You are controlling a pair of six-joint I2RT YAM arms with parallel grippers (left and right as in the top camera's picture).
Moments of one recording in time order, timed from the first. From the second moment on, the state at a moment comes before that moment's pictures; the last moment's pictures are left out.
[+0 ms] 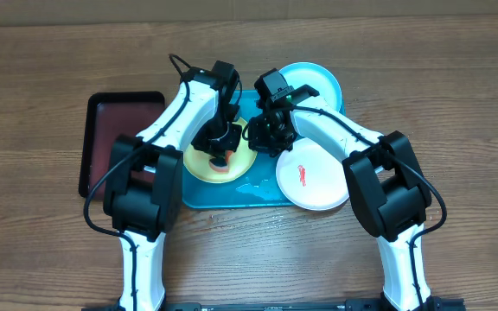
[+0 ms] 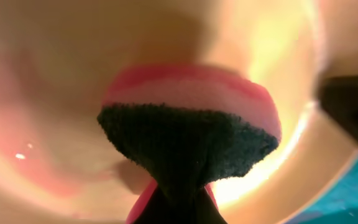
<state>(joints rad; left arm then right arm) -0.34 2.19 1.70 -1.19 0.11 -0.10 0.52 2.23 1.65 -0.79 -0.38 0.57</state>
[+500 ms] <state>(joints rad) -0.34 2.19 1.70 -1.01 -0.19 -0.24 0.51 2.24 1.65 -0.78 -0.44 0.62</state>
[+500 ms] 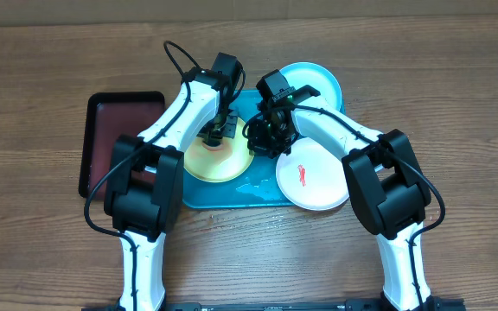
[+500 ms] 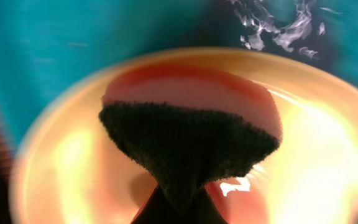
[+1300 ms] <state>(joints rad) -0.34 2.19 1.70 -1.03 0.08 -0.23 0.51 2.24 1.65 -0.78 -0.44 0.62</state>
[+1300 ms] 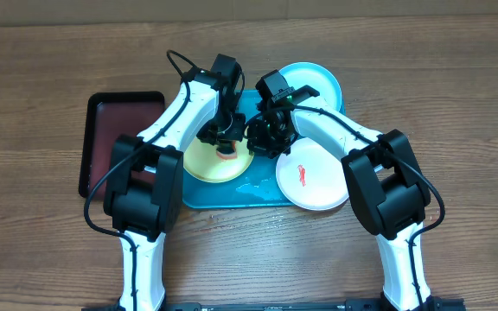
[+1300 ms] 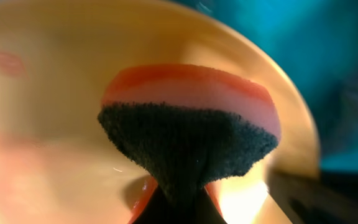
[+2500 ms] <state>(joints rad) -0.31 2.19 1.70 -1.09 -0.24 -0.31 0.51 2.24 1.65 -0.78 -0.43 0.62</state>
